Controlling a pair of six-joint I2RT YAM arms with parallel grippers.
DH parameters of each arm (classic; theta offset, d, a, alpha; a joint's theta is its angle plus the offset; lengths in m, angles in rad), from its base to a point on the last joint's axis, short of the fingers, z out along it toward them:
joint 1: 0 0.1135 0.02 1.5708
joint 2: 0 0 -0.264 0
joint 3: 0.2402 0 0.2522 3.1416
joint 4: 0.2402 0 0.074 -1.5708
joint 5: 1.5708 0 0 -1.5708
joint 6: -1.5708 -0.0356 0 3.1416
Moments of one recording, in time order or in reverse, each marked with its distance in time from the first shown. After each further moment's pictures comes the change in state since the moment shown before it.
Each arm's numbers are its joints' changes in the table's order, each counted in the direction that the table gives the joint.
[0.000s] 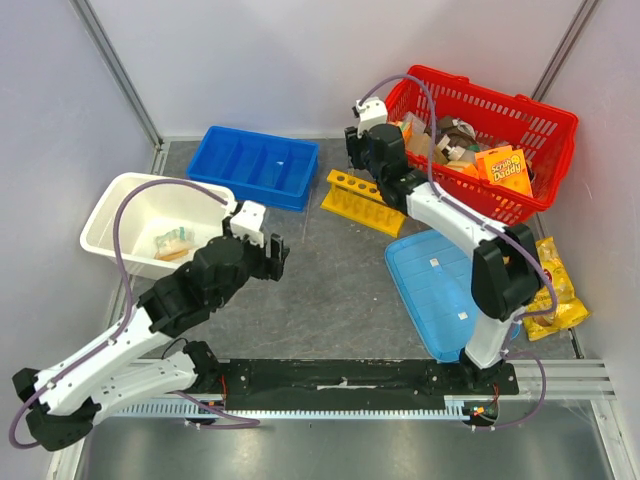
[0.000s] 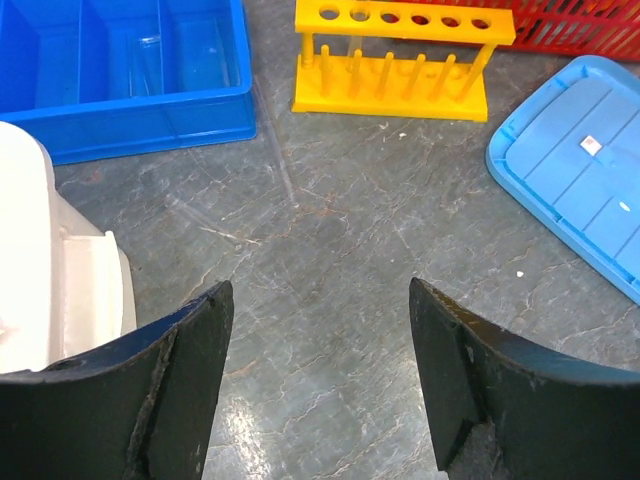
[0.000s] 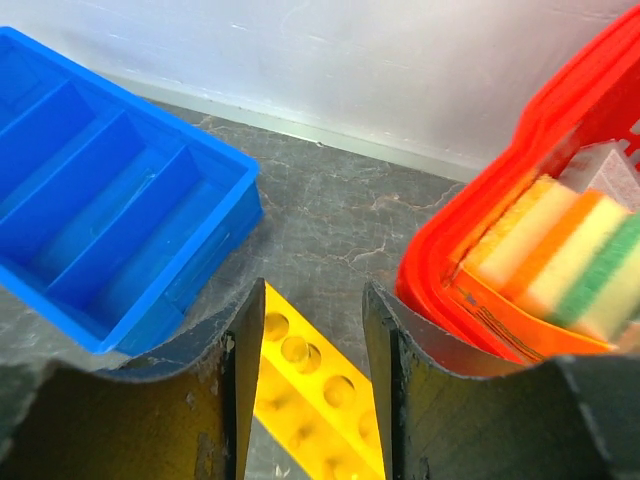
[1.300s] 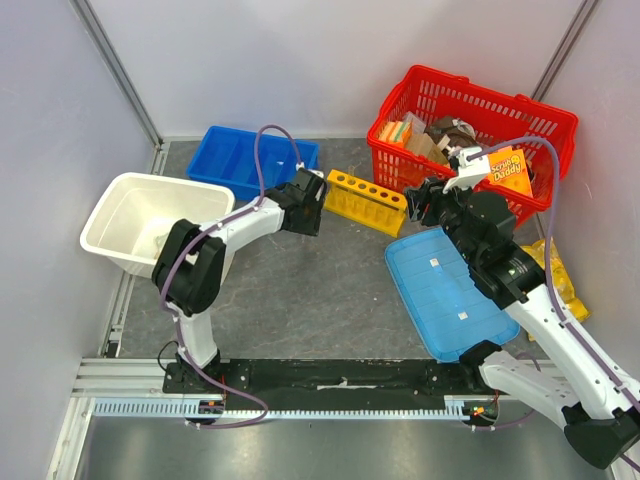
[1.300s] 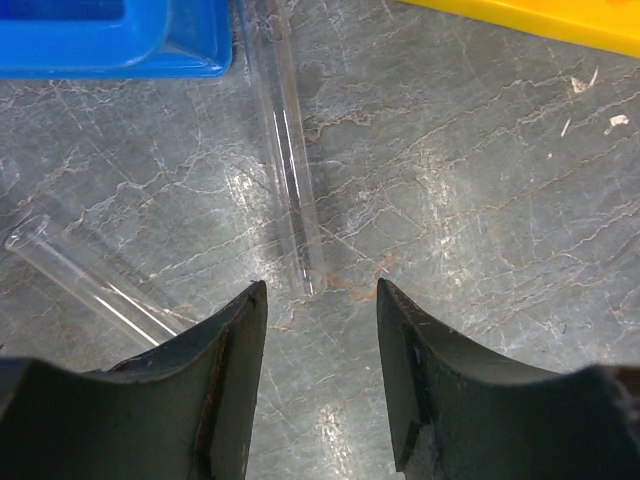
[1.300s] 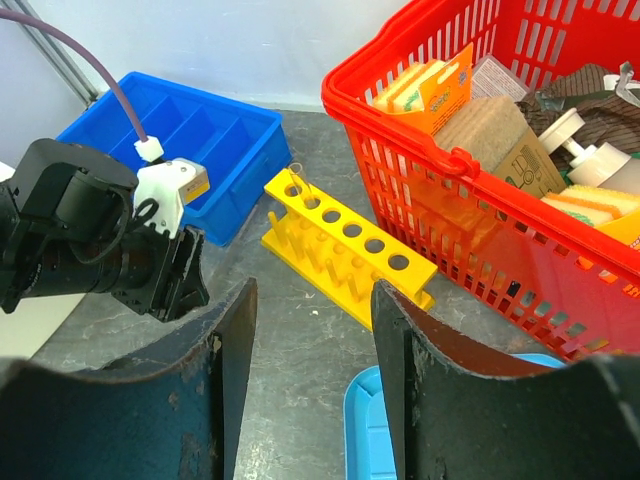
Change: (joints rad) left arm 0.316 -1.138 0.499 0.016 0.257 0.072; right arm 0.002 0.946 -0.479 0.357 -0.024 -0.190
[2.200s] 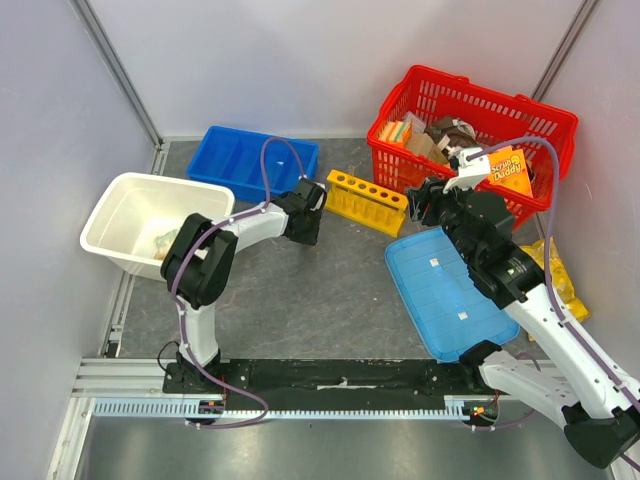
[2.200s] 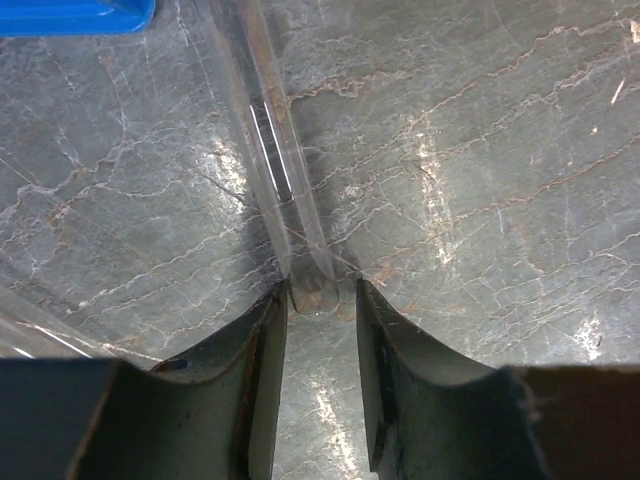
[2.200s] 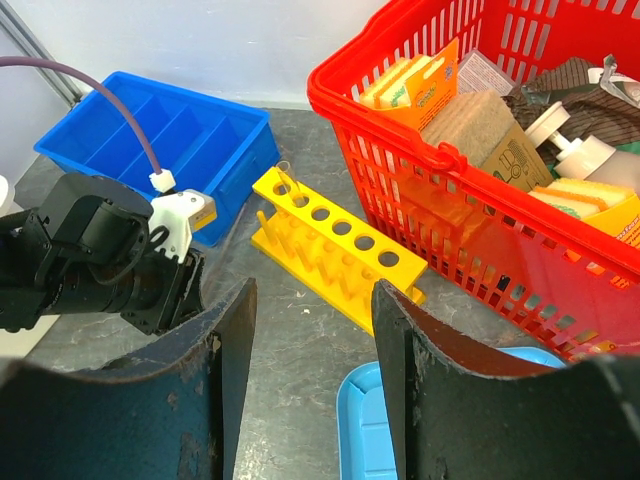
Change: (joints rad) left arm 0.012 -0.081 -0.056 -0.074 0.079 -0.001; right arm 0.000 -0.005 -0.005 0.005 0.033 0.000
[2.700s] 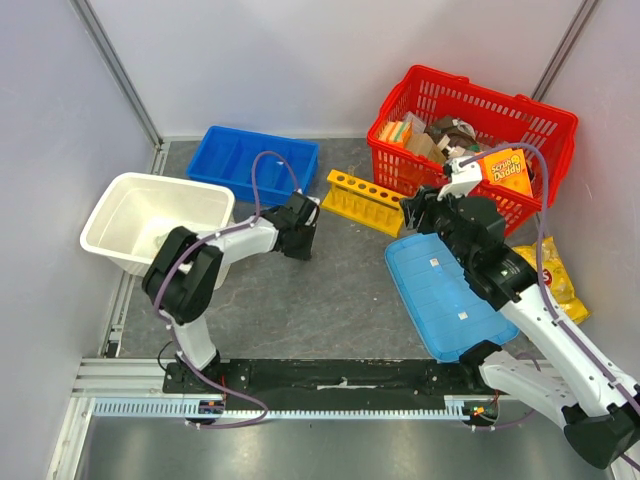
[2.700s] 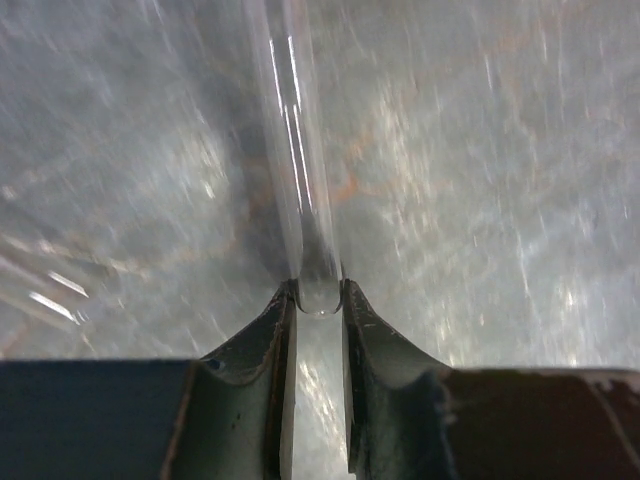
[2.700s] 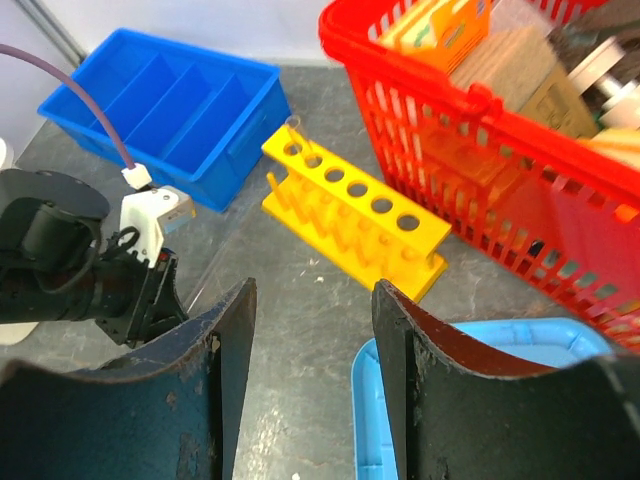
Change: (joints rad) left arm -0.015 0.117 -0.151 -0.025 0.061 0.013; right arm 0.000 0.003 -0.048 0.001 -0.031 -0.035
